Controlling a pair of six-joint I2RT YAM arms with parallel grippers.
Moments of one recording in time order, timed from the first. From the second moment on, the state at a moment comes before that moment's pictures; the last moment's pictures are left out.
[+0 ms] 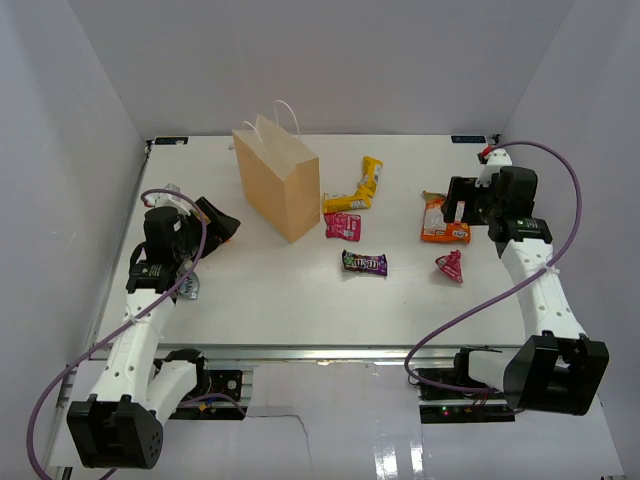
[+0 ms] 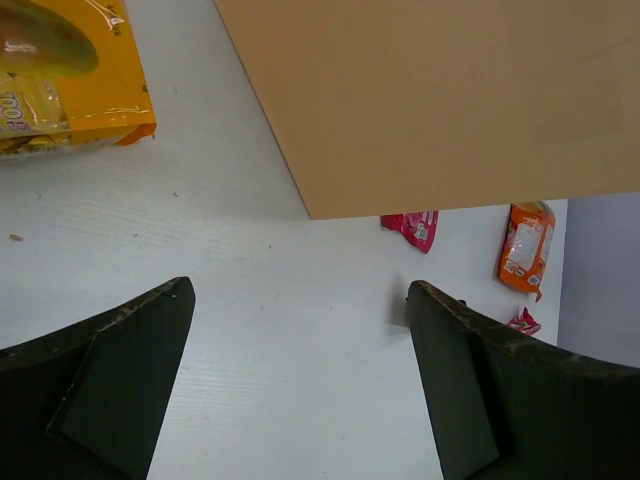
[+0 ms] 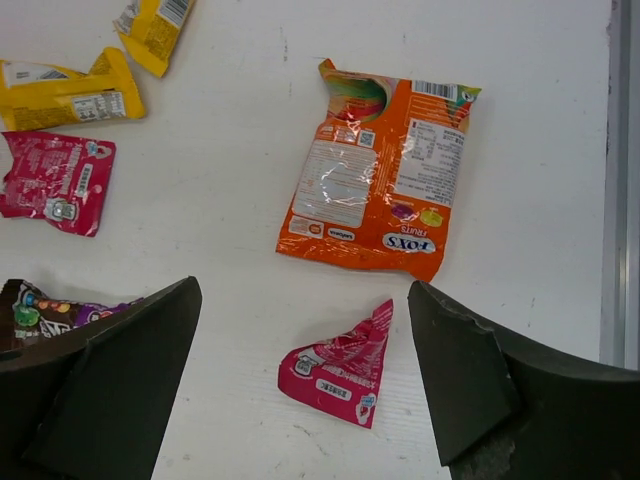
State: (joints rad) left arm -0.03 0.89 0.75 -0.33 0.20 -0.66; right arm -0.06 1.18 1.00 -0.40 -0.19 -0.03
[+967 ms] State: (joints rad) left arm 0.32 1.55 1.18 -0.54 0.16 -0.52; right arm 0.05 1.33 1.16 -0.68 -0.91 -0.65
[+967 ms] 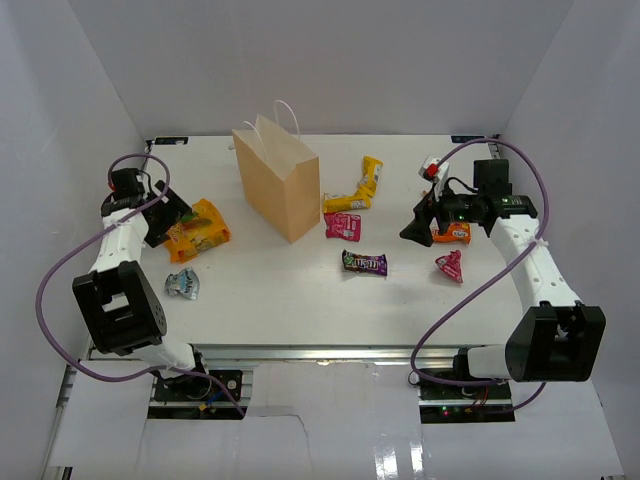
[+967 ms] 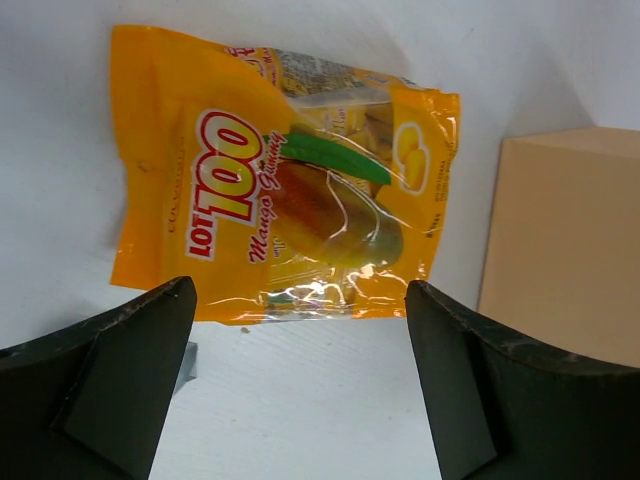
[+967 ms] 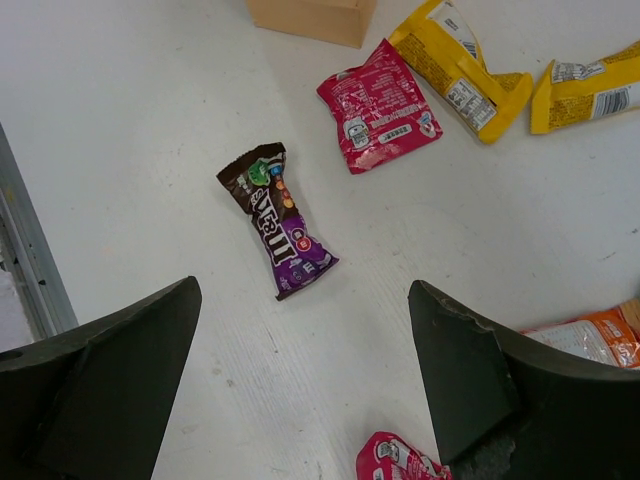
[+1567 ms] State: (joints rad) left arm 0.33 1.69 1.18 -0.57 0.10 -0.33; right arm 0.05 1.36 1.11 -0.66 -0.94 -0.63
